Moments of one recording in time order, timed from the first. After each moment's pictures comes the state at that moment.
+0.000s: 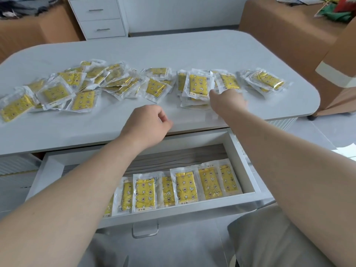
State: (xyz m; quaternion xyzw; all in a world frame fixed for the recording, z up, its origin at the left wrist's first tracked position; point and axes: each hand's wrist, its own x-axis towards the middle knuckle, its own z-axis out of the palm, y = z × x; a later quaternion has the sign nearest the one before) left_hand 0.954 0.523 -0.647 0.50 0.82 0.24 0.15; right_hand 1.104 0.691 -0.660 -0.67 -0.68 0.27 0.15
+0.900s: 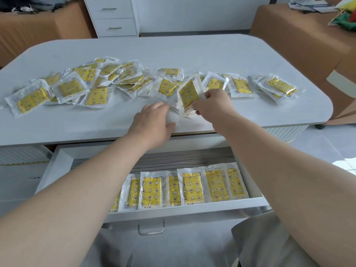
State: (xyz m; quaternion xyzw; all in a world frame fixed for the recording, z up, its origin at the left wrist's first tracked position) left_hand 0.929 0.523 -0.665 0.56 0.81 0.13 0.05; right_hand 1.062 0.642 -0.646 -0.53 -0.67 0.45 0.25
